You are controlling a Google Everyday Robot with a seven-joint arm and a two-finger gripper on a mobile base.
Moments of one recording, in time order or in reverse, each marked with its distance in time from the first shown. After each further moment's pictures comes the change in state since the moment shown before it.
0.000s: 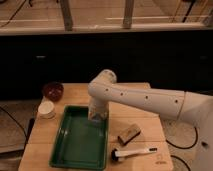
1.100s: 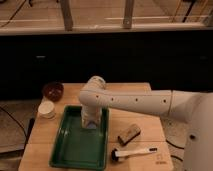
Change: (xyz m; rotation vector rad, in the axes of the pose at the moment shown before) arm -0.025 -0.021 0.020 -0.008 -0.037 -0.105
